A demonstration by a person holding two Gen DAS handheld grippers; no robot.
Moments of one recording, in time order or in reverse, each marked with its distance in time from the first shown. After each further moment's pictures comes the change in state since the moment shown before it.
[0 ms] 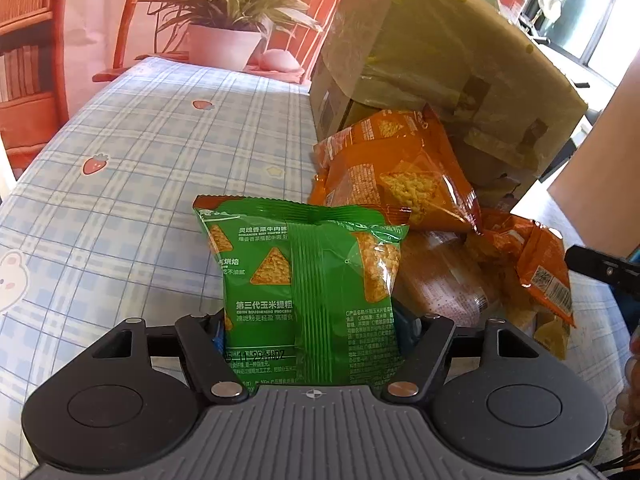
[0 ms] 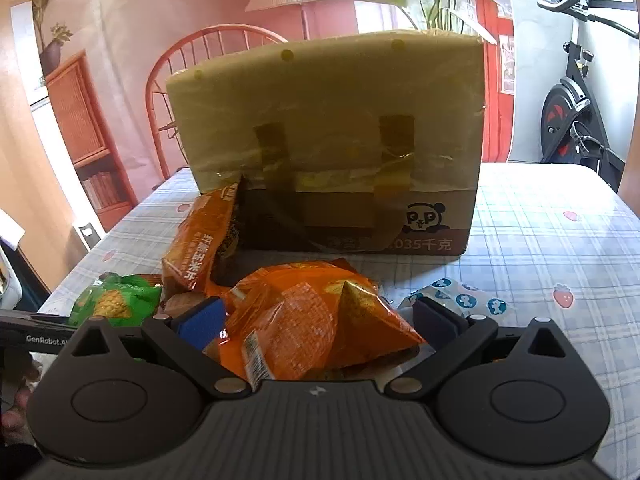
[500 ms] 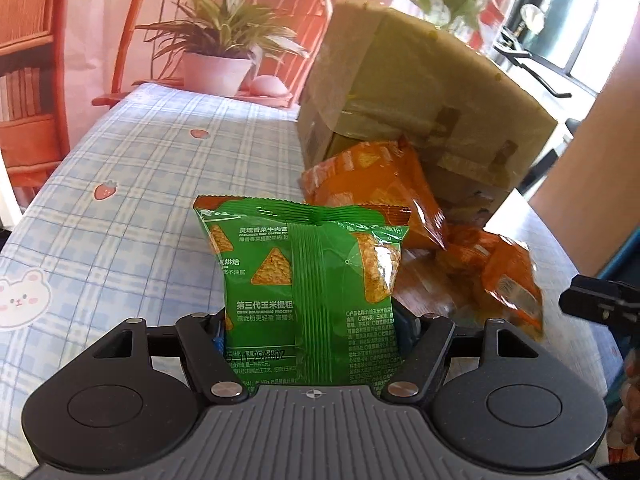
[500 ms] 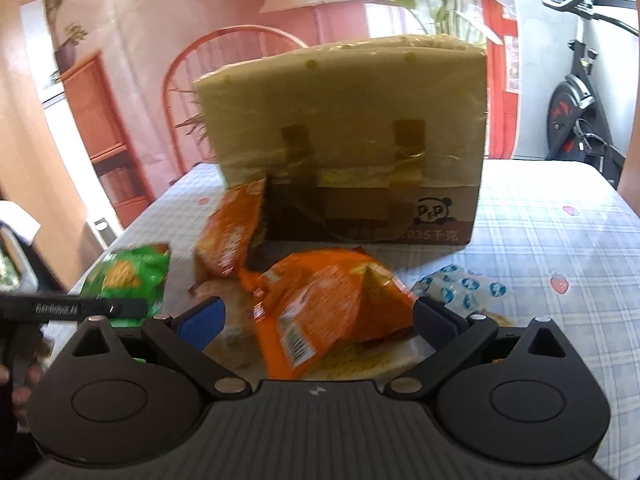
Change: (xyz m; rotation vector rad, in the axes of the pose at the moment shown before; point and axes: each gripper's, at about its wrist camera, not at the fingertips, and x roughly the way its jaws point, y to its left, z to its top) left arm -0.037 -0.002 -0.001 0.032 -0.045 -0.032; right arm -0.036 0.021 -0.008 -0.015 0.036 0.047
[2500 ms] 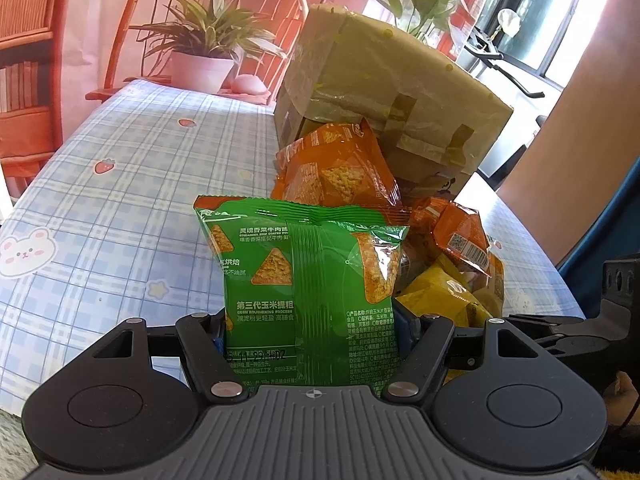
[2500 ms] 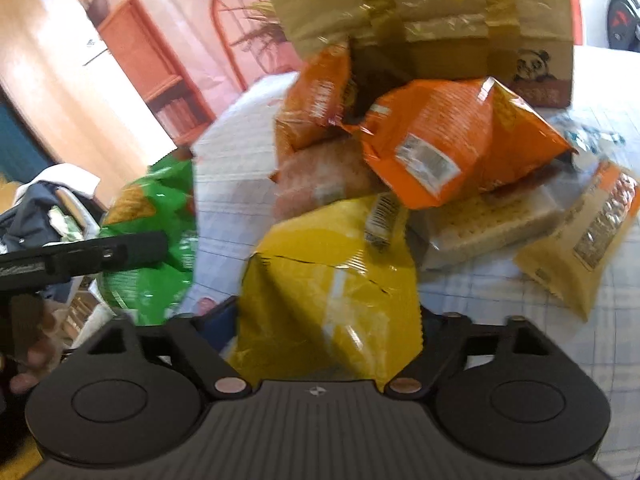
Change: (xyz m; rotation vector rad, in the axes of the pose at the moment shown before) left arm -0.027 -0.001 -0.038 0.009 -0.024 -0.068; right arm 0.043 0.032 -0.049 0.054 0.197 0.200
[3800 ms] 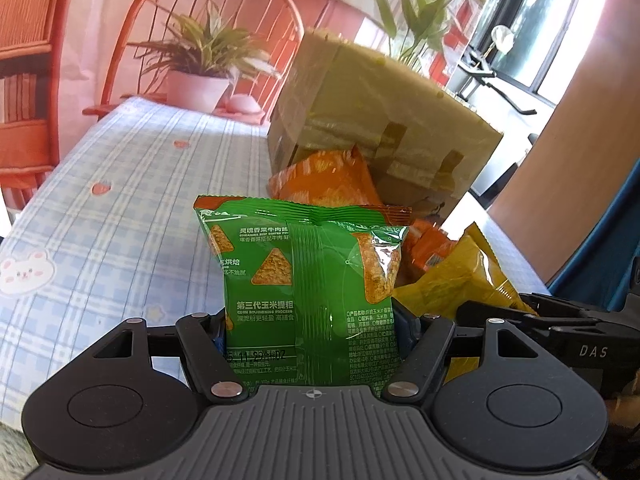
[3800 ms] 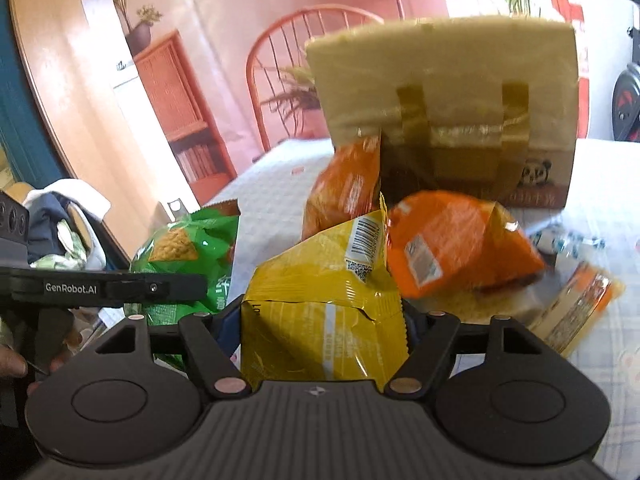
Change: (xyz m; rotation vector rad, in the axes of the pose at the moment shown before) left arm -0.009 0.003 0.009 0.000 -0.062 -0.031; right arm -0.044 0.023 0.010 -0.083 -0.217 -0.002
